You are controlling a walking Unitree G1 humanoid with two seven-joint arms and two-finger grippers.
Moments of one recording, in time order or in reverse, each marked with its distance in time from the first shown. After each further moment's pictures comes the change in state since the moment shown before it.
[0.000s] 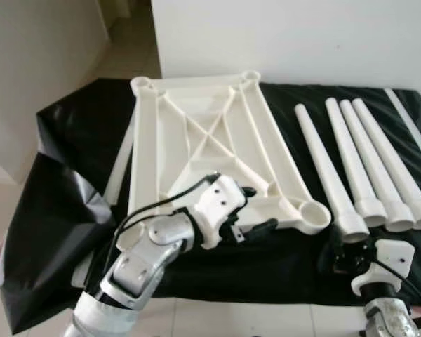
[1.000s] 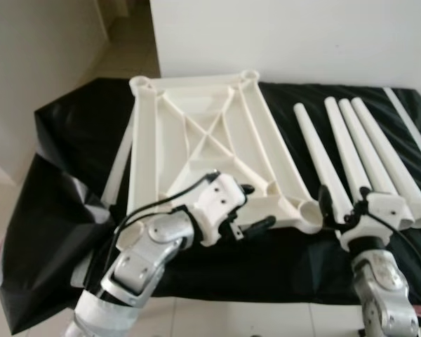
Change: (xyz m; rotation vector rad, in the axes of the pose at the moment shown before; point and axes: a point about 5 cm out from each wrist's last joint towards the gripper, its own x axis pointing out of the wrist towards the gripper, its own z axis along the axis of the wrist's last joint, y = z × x) left arm -0.004 0.015 0.003 0.030 -0.004 0.063; right arm 0.056 0.022 0.047 0.150 -0.006 0.014
